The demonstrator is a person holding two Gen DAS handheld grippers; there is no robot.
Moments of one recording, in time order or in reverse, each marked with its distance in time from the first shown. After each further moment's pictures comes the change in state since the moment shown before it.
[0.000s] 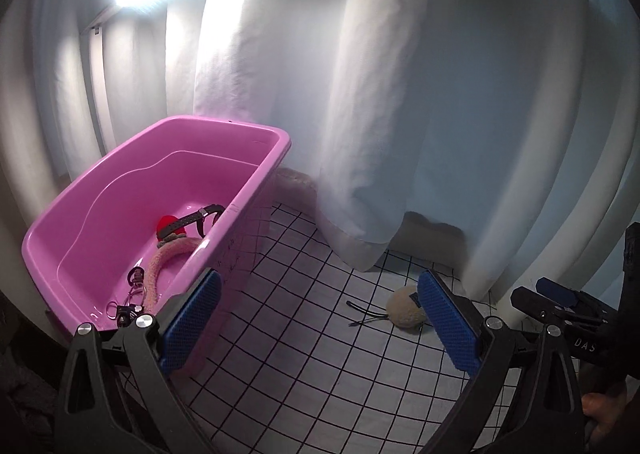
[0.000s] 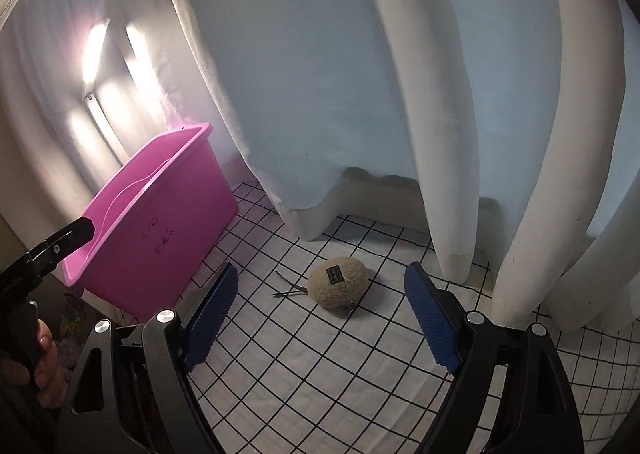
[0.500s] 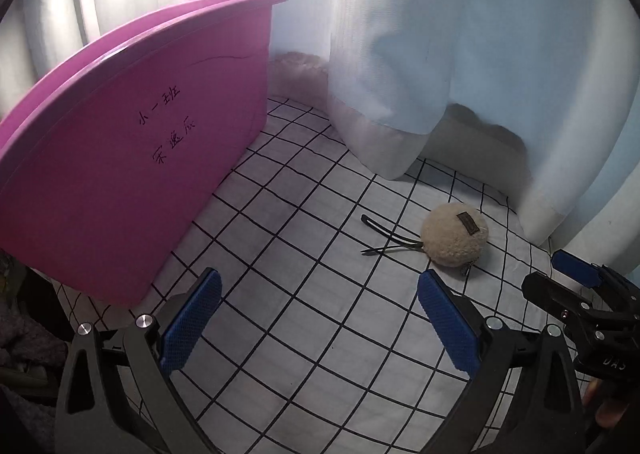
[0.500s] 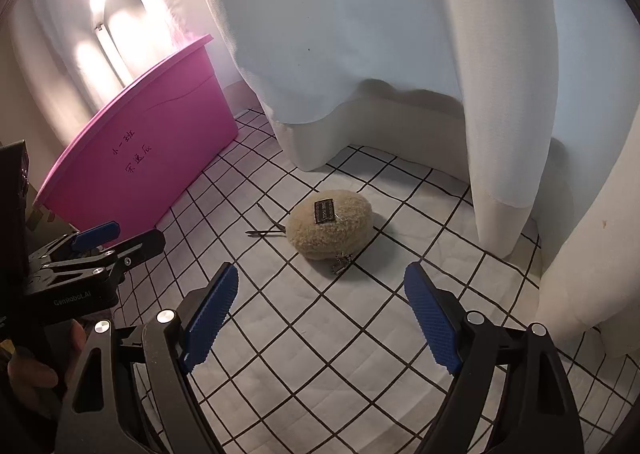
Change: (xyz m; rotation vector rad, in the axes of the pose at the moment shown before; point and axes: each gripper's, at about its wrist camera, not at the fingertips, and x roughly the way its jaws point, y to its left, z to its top) left arm 0.110 -0.020 -0.078 -0.034 0.204 0.123; right arm 0.100 -0.019 -0.038 -0.077 0.144 0.092
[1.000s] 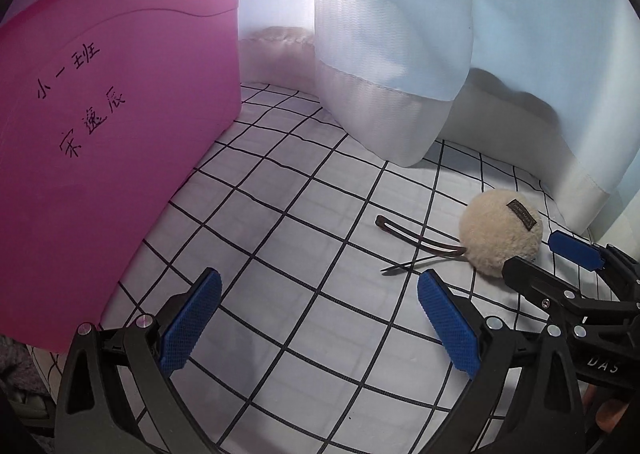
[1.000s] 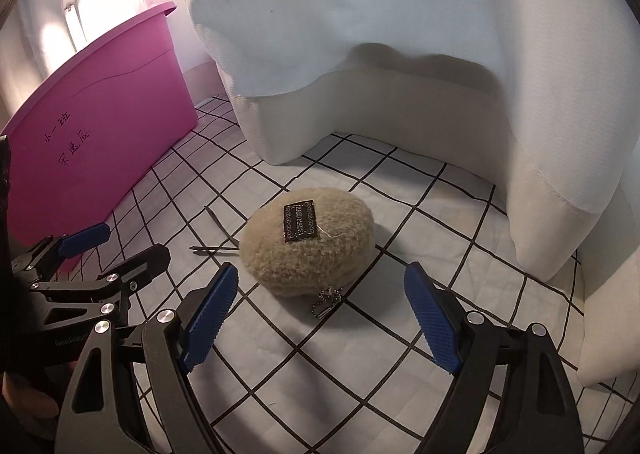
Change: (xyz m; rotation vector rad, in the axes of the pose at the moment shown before) left arm 0.073 -0.006 -0.005 0.075 -0.025 -0.012; right arm 0.071 0.004 0.001 -0.031 -0.020 -0.102
